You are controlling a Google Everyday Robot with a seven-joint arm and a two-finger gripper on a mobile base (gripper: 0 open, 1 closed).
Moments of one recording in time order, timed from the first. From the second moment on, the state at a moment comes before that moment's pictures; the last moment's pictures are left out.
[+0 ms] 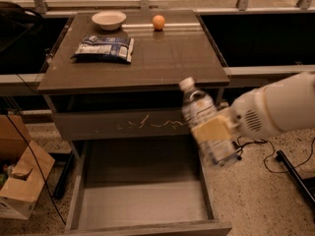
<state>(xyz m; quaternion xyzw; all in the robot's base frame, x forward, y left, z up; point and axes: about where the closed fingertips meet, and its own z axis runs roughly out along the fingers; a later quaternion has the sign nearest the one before) 0.433 -0.113 0.869 -0.31 0.88 0.22 0.28</state>
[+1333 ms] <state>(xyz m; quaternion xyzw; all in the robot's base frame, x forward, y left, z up) 0.569 -0.113 0.924 -0.33 0.86 0.15 0.35</state>
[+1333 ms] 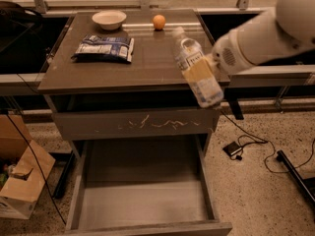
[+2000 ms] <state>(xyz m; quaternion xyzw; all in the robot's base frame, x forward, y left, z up) 0.668 -0.059 0.938 -0.37 0.85 0.15 0.35</state>
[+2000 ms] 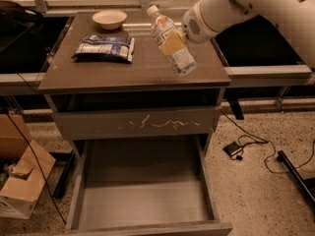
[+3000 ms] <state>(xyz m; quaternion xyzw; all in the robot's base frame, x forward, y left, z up) 0.760 -0.038 0.895 -0.35 0.86 0.17 0.33</state>
